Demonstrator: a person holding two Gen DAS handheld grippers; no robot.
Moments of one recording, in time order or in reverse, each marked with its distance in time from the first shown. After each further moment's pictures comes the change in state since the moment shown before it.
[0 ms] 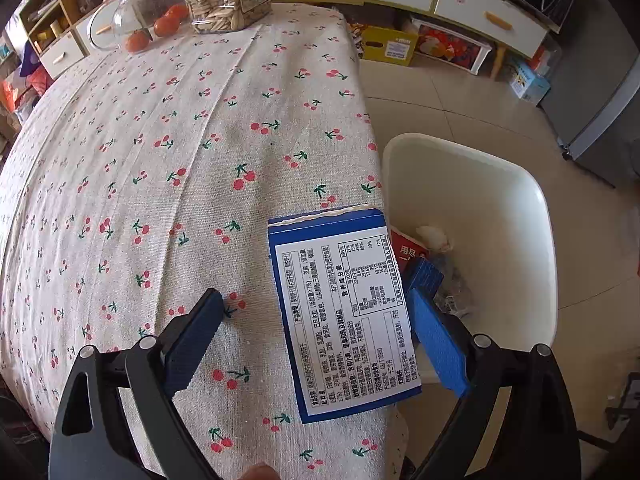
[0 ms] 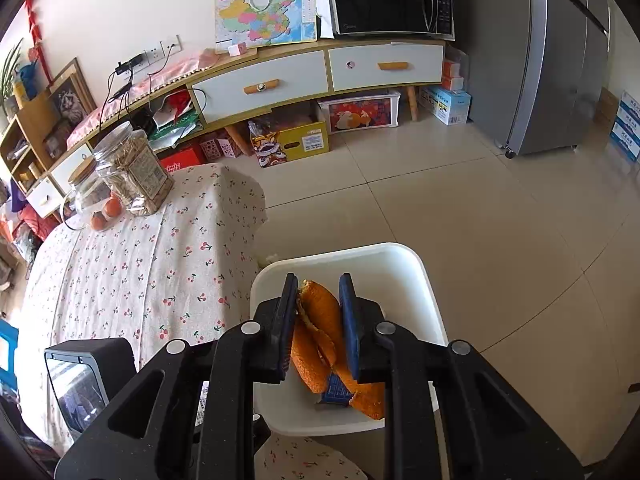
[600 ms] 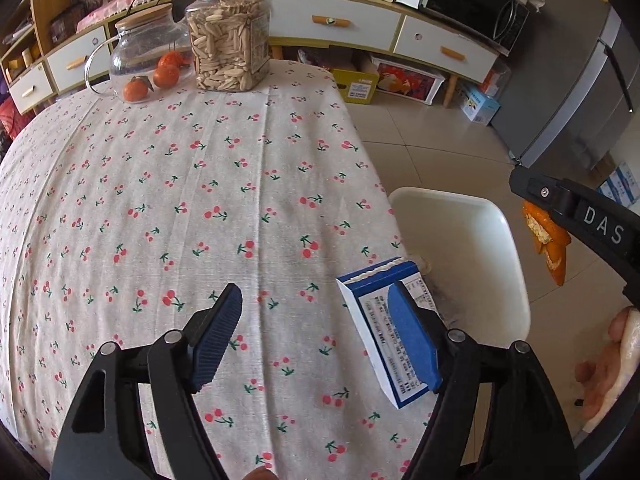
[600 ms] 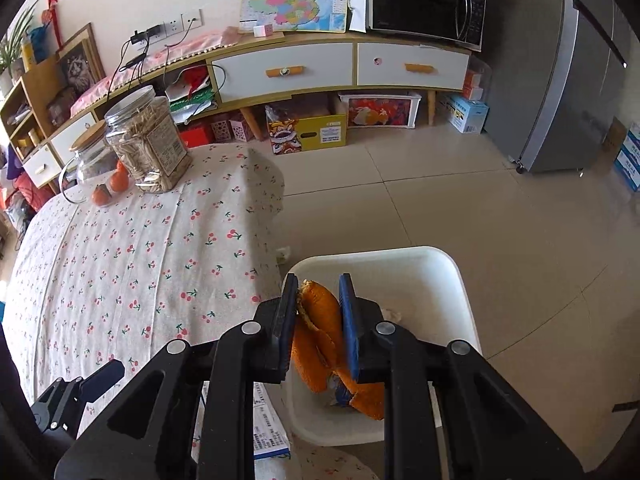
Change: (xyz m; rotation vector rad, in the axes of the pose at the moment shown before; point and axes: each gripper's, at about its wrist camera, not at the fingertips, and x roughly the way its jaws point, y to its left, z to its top) left arm -0.044 0.063 0.019 0.083 -0.122 -0.170; right arm 0.019 0.051 0.000 -0.090 0.024 -0.036
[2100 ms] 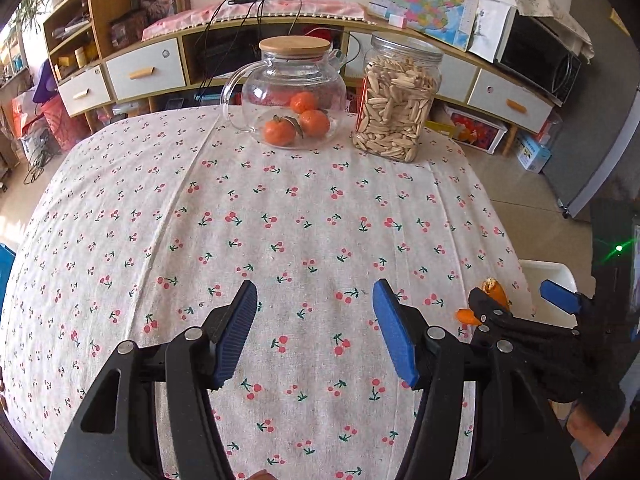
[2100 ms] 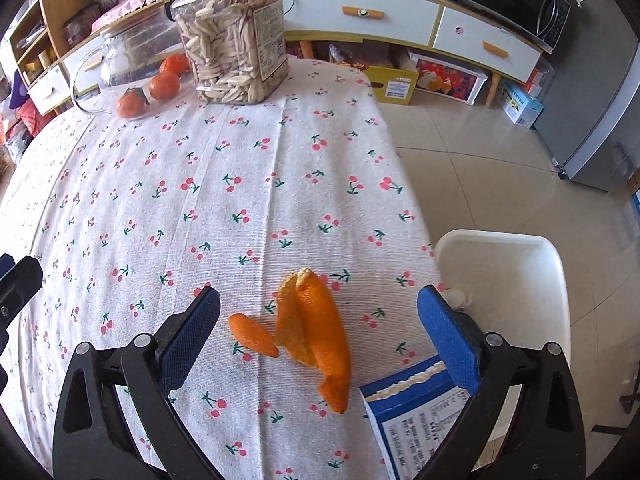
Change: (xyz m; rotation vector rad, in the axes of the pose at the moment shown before) left arm -0.030 0.175 0.042 -0.071 -0.118 0.130; right arm 0.084 0.162 -0.020 -0.172 0.203 0.007
